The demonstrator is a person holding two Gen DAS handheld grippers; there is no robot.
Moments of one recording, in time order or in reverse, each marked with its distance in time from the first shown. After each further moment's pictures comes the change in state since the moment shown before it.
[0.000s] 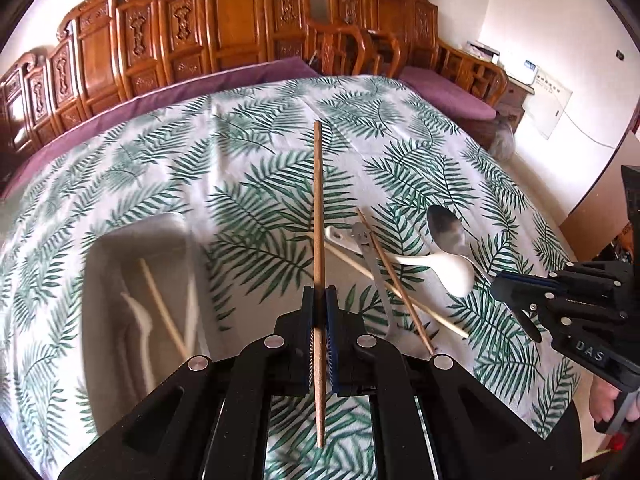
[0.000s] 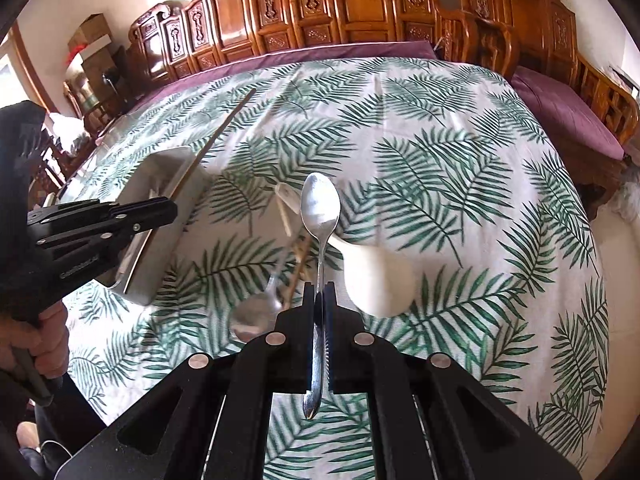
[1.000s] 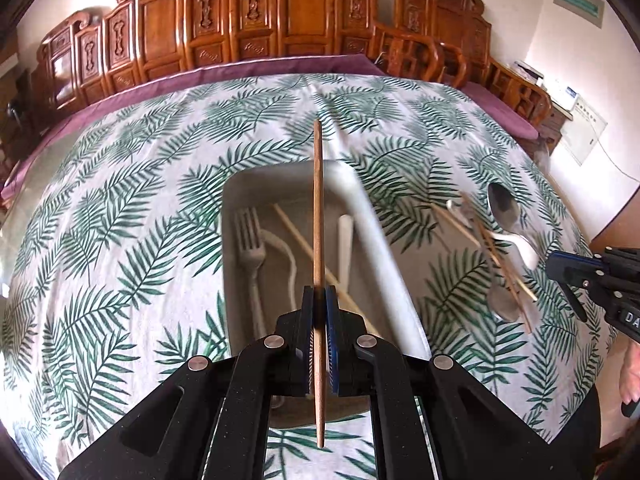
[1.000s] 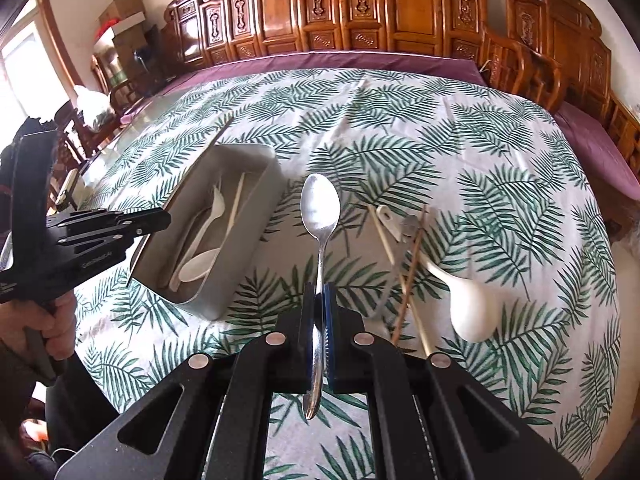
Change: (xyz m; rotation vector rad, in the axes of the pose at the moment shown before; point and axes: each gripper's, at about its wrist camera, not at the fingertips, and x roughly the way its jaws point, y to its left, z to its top) left arm -0.032 0.116 -0.046 -0.127 0.018 0.088; right arm 0.004 0.093 0.020 -0.106 0.009 0.039
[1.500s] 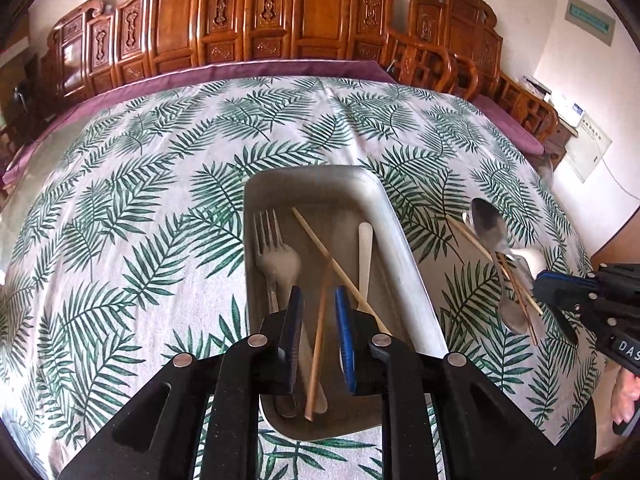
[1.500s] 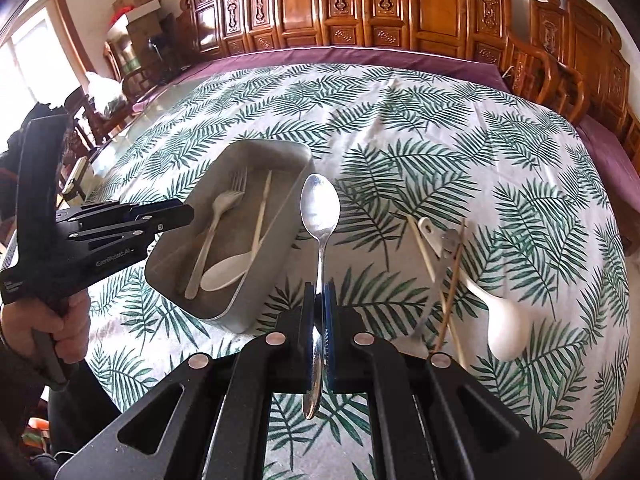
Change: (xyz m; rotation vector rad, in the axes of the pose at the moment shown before) left arm 0.000 0.019 0.001 -0.048 -0.028 -0.006; right arm 0.018 0.030 0.014 -0.045 0.021 0.030
